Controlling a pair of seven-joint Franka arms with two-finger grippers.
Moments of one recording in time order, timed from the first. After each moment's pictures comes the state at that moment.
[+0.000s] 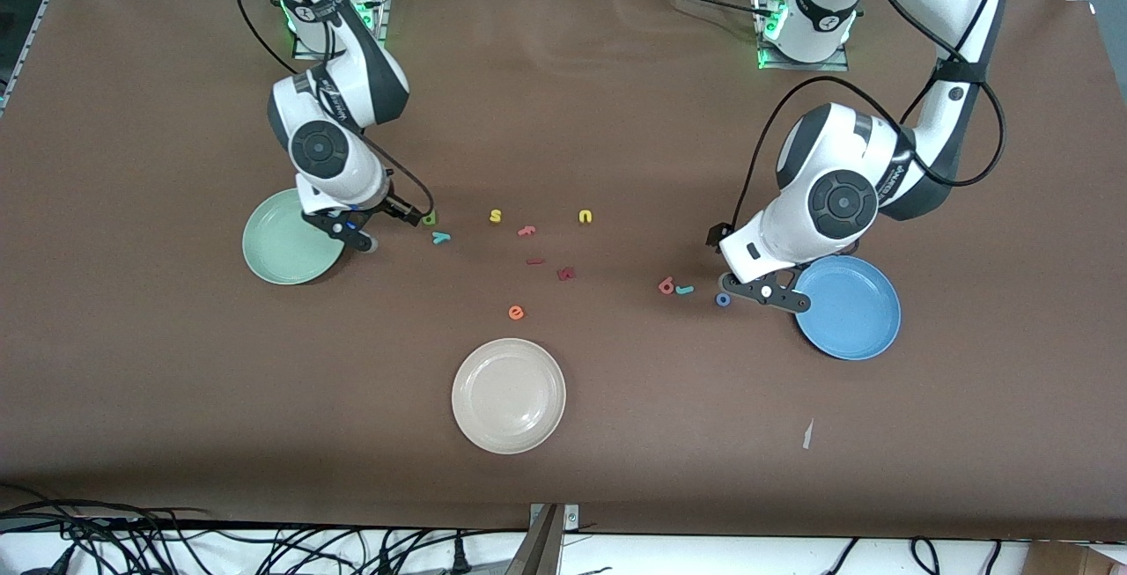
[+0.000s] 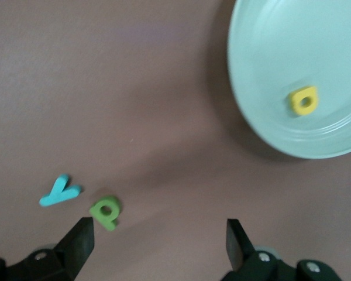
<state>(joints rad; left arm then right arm) -0.25 0.44 -0.11 -1.74 -0.02 2.03 -0.07 0.27 0.32 0.17 -2.16 -0.06 2.27 0.94</state>
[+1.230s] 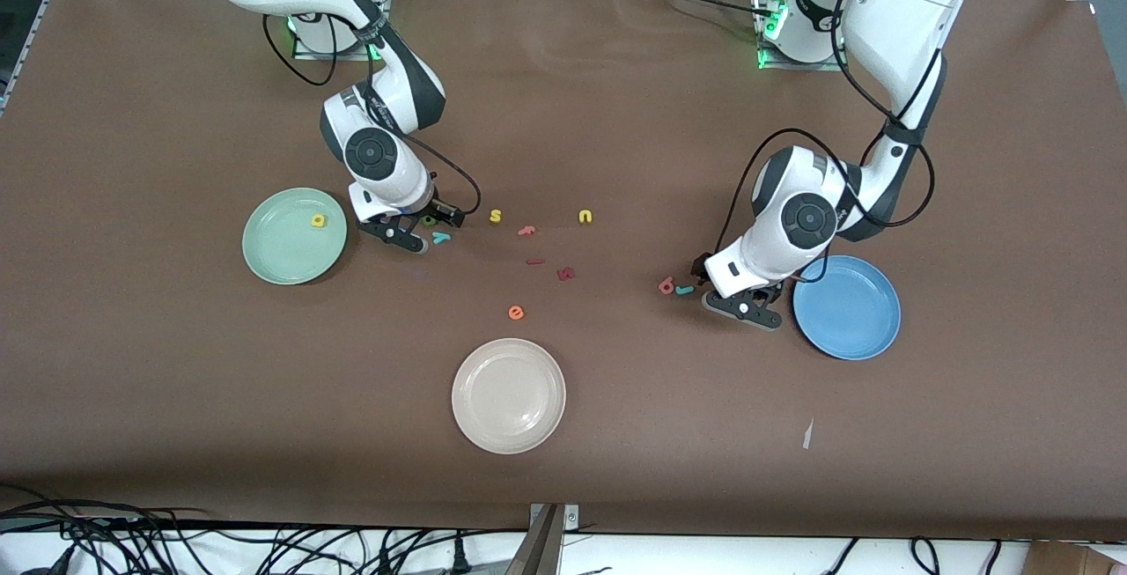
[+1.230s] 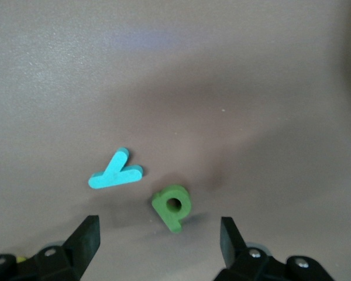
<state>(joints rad) -0.25 0.60 -0.10 -1.88 -0.01 2.47 0.01 0.29 0.45 0.22 -2.16 -0.05 2.48 0.92</state>
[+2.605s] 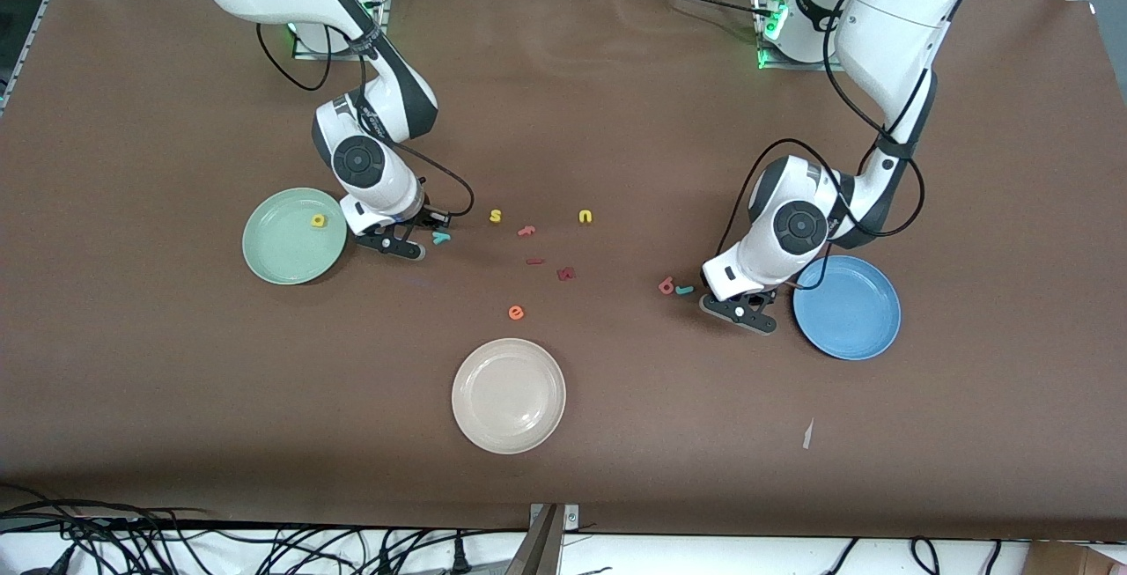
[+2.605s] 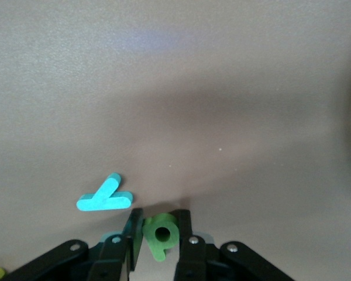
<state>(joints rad) -0.25 0.63 -0.09 -1.88 0.03 2.51 0.02 0.28 0.46 0.19 -2.16 -0.05 2.49 0.76</state>
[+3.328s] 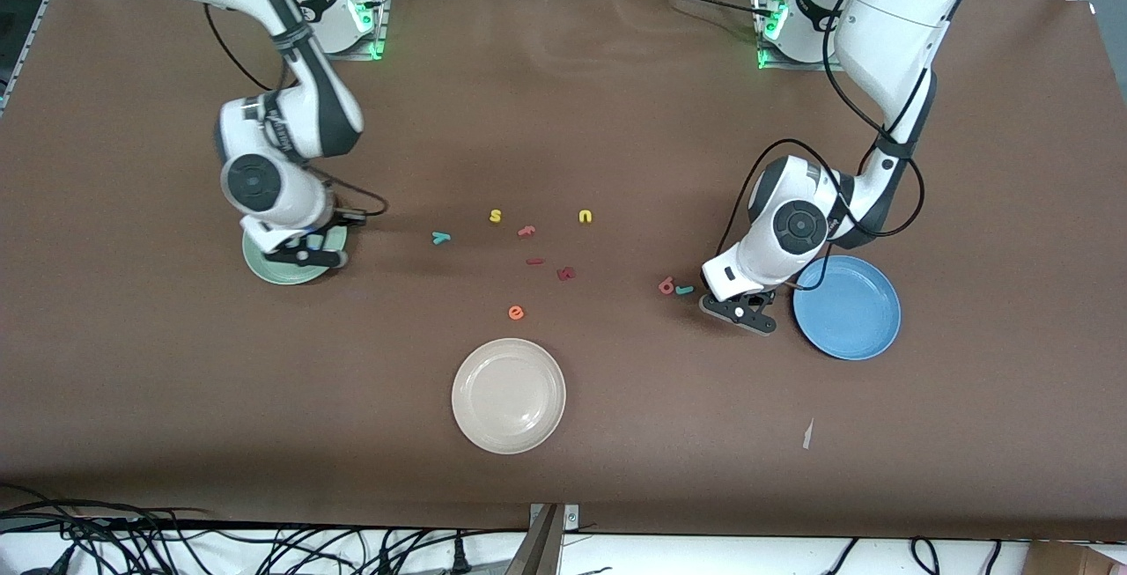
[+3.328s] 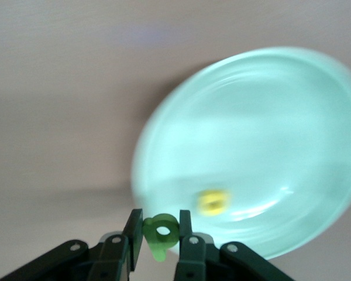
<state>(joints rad) -0.26 0.63 -0.09 -1.87 0.03 2.52 0.02 0.27 0.34 -0.11 -2.14 -0.05 2.23 0.23</state>
